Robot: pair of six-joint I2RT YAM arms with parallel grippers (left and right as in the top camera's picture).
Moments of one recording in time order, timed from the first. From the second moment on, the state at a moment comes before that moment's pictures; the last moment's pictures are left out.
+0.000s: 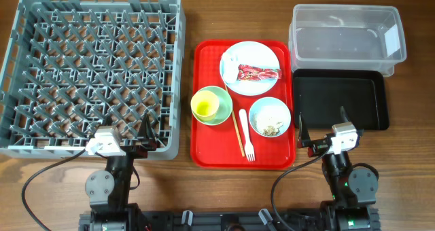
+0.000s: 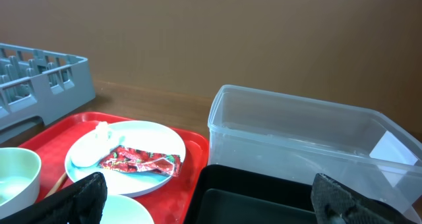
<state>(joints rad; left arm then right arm) 0.06 0.01 0.01 -0.06 0.10 -0.24 0.05 0.02 0.01 0.00 -0.10 -0.12</state>
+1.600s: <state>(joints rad) 0.06 0.01 0.01 -0.07 -0.02 -0.24 0.05 0.02 0.01 0.01 -0.10 -0.12</state>
